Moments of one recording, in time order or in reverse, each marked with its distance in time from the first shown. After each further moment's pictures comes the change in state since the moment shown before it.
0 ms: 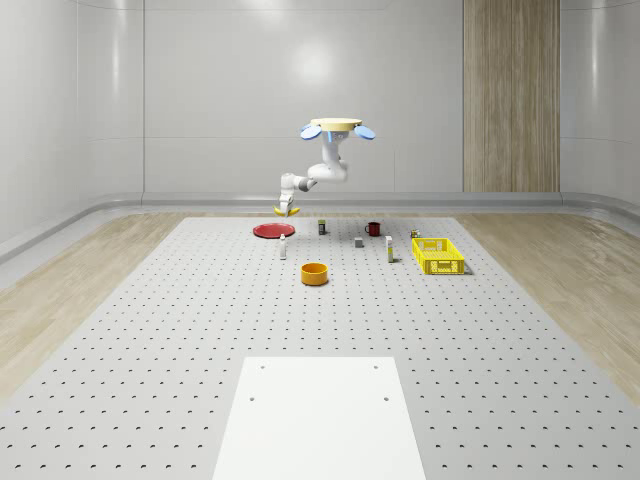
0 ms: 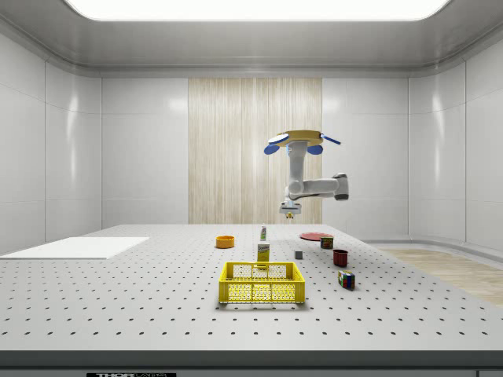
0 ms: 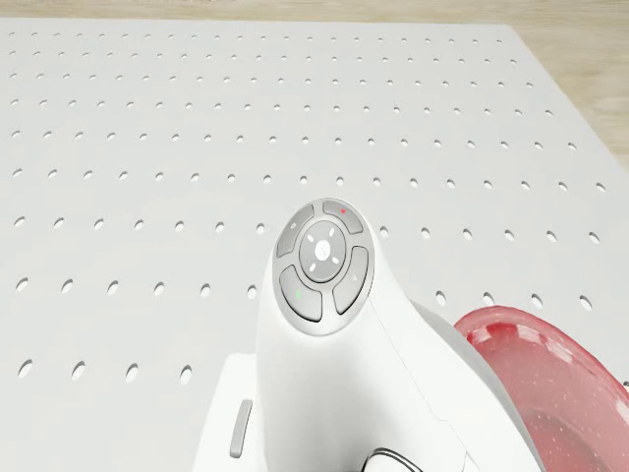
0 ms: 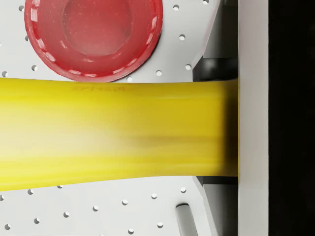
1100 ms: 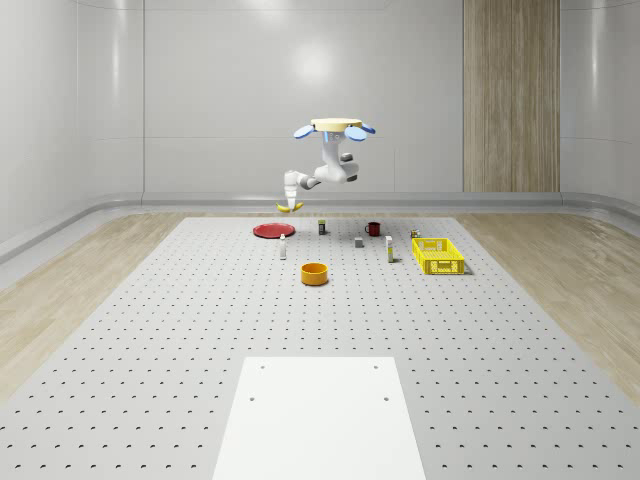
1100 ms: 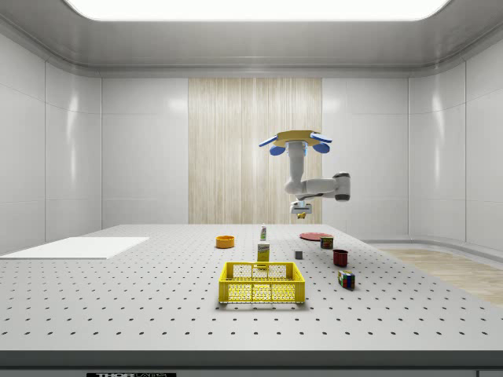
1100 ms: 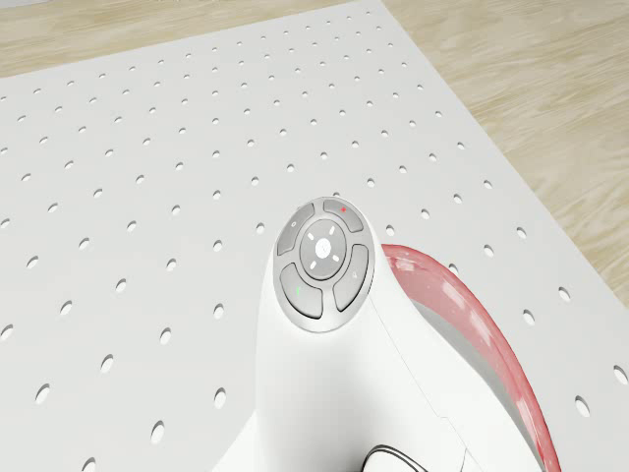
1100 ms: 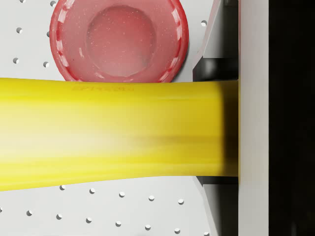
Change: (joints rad) arm -0.002 -0.003 0.001 0.002 0.008 0.001 -0.661
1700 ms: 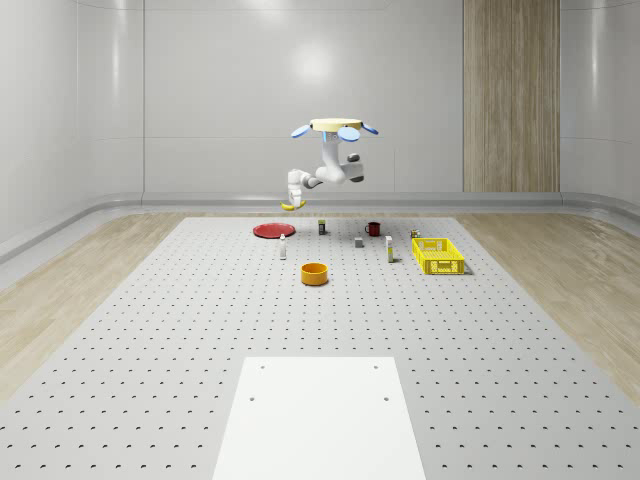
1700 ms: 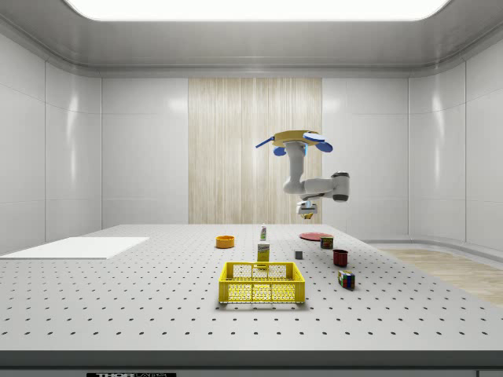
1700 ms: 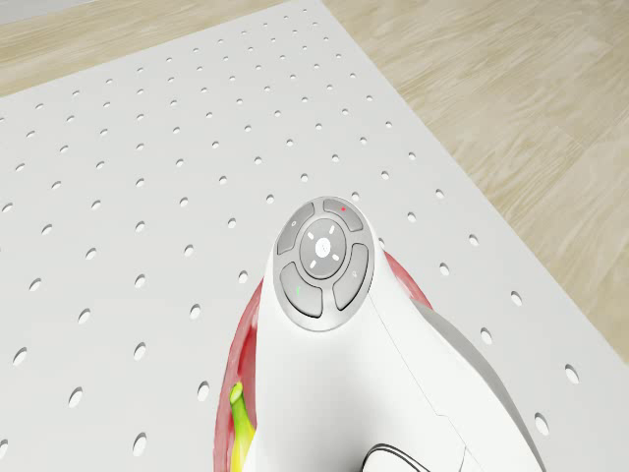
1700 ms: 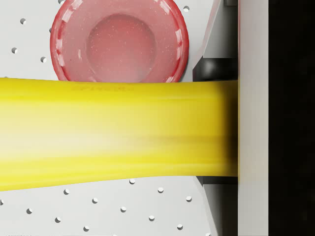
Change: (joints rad) arm -0.001 -0.001 0.001 0.001 0.002 -0.001 -0.360
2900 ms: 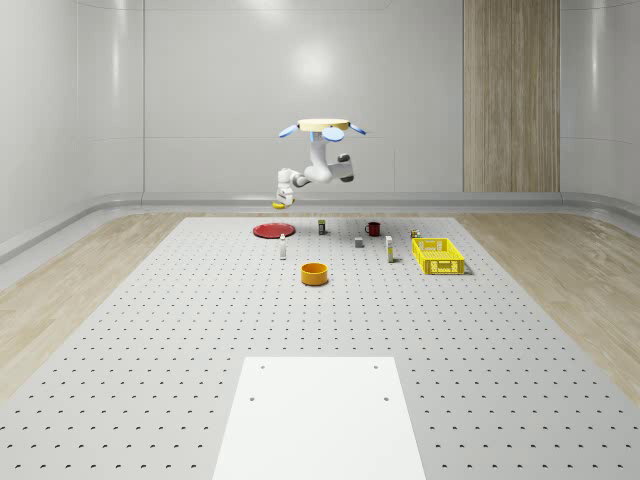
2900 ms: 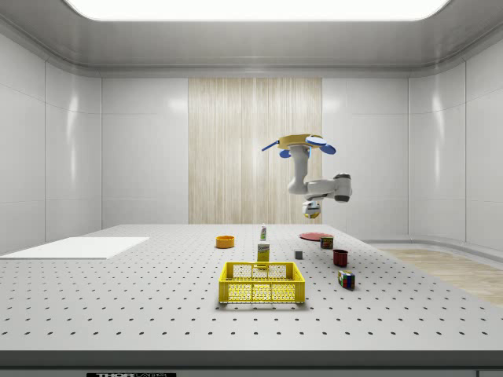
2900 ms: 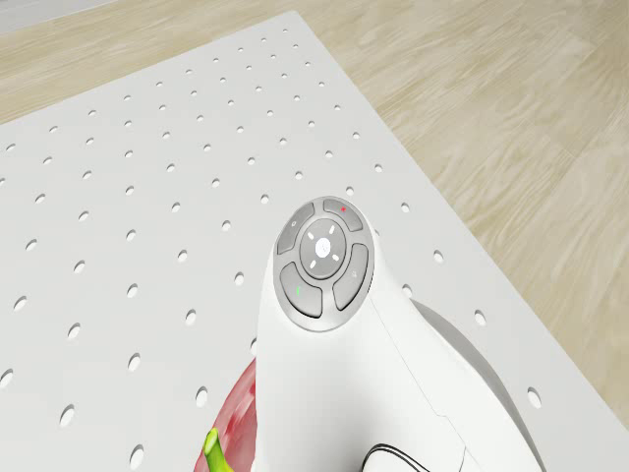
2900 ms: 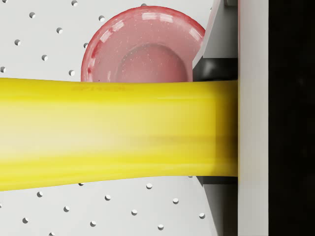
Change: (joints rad) arm 0.002 0.007 -0.001 0.000 -0.003 -0.008 -0.220
